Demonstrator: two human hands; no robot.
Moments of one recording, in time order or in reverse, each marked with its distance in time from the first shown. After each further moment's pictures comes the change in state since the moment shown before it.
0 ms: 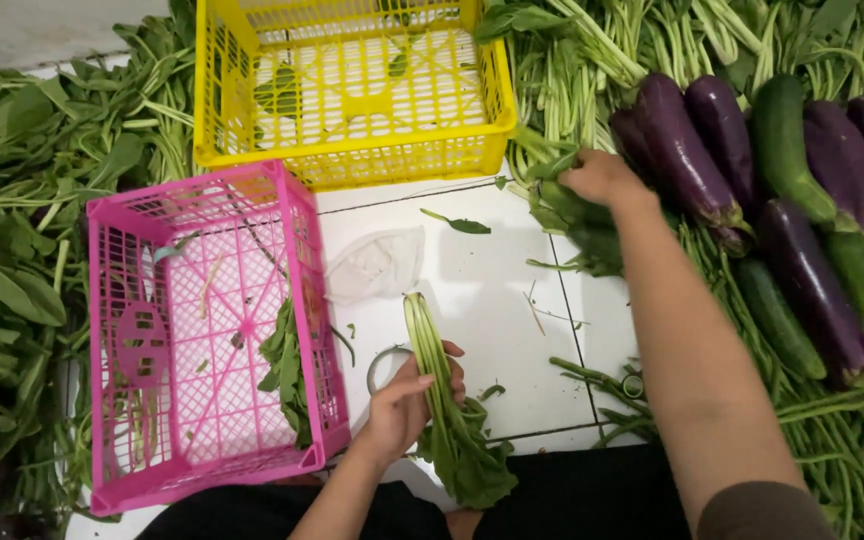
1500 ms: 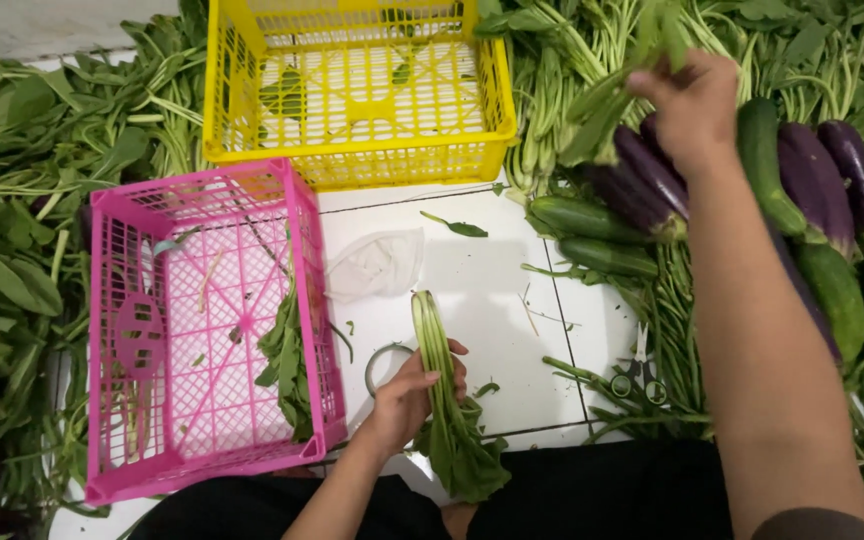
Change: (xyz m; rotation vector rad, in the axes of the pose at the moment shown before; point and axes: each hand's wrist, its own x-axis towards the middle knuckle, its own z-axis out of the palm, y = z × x) left_hand -0.004 0.007 0.007 0.065 -0.028 -0.005; right_hand -0.076 -0.024 -0.121 0.584 0.647 -0.489
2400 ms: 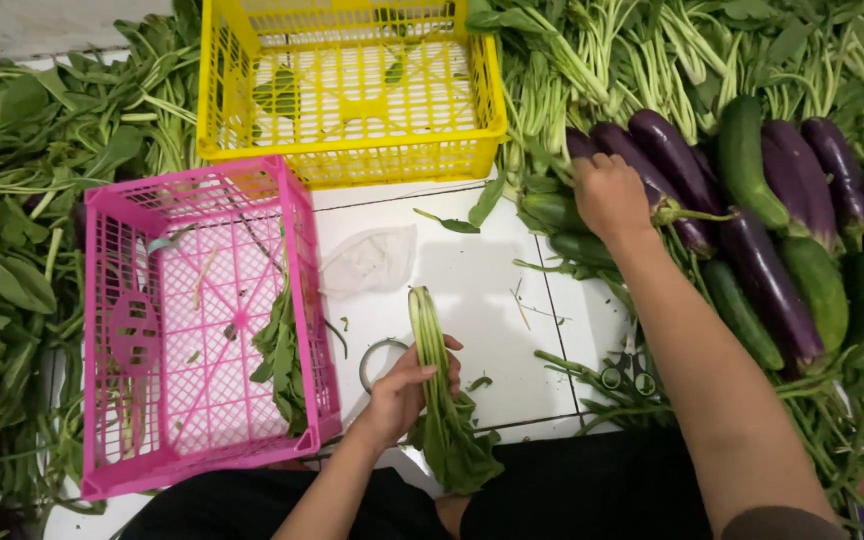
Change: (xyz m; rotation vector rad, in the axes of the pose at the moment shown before) left_hand 0.002 -0.007 -0.002 0.051 -0.033 0.021; right_hand -0.084 0.085 0.059 -0.899 -0.187 -0.306
